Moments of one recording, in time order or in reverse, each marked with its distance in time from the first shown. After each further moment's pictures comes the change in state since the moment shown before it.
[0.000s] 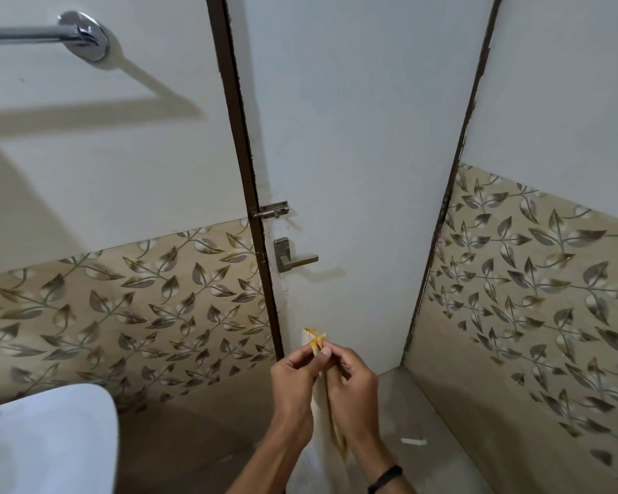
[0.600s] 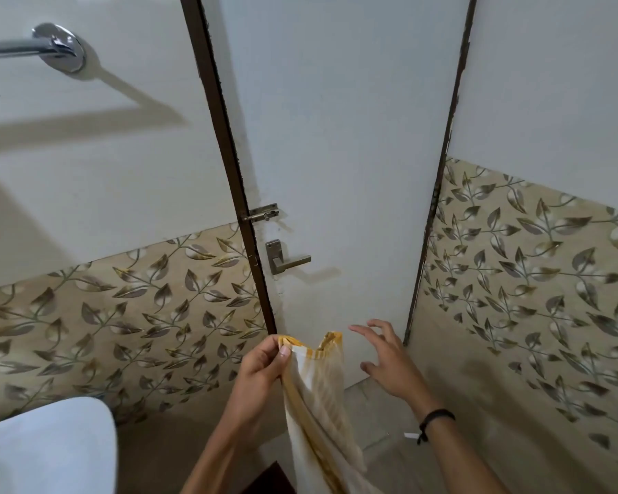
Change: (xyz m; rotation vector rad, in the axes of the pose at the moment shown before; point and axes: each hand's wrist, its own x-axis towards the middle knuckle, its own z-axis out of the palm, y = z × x) left_hand 0.011 0.037 -0.052 0.333 -0.331 0.222; right_hand 0.086 0.072 -0.085 -0.695 -0.451 -0.067
